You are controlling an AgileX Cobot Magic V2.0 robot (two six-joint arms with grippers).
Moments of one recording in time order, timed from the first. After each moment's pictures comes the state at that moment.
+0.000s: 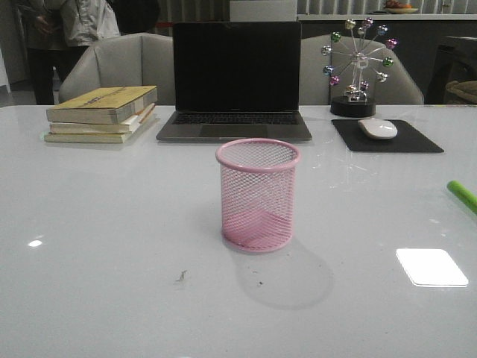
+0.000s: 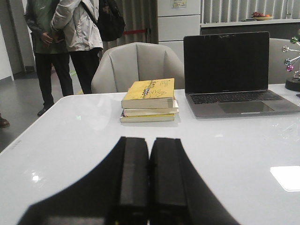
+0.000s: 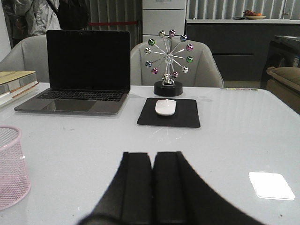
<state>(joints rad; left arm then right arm) -0.08 0.00 0.01 0.02 0.04 0.02 0.03 -0.01 0.03 0.01 0.01 0.05</state>
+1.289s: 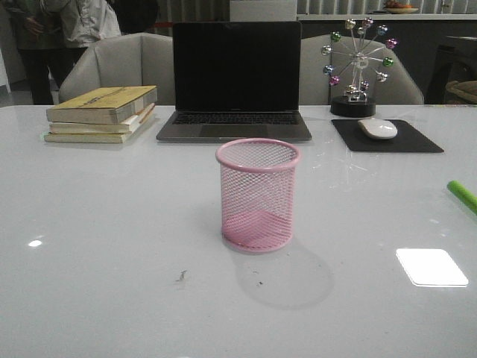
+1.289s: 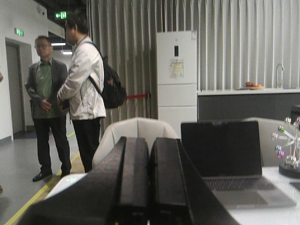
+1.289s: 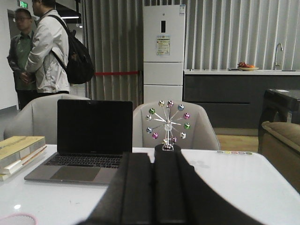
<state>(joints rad) -0.08 0.04 -0.36 0.00 0.13 0.02 0.03 0.04 -0.37 0.01 0.19 0.05</state>
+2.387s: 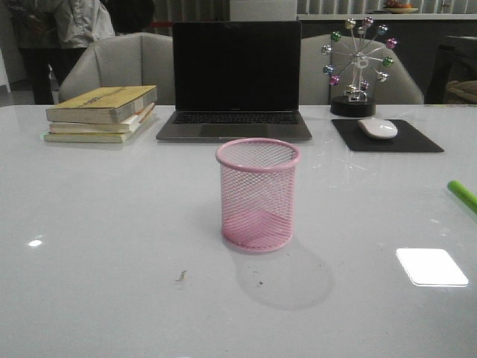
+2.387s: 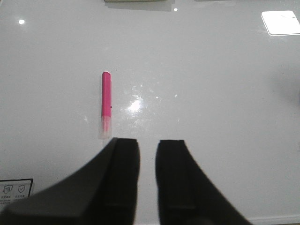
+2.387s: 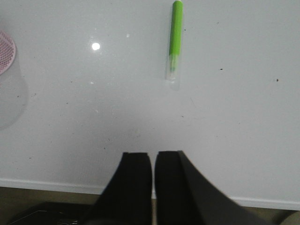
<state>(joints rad) -0.08 0.62 -0.68 -0.02 0.77 0.05 0.03 0.75 -0.67 0.01 0.83 0.05</state>
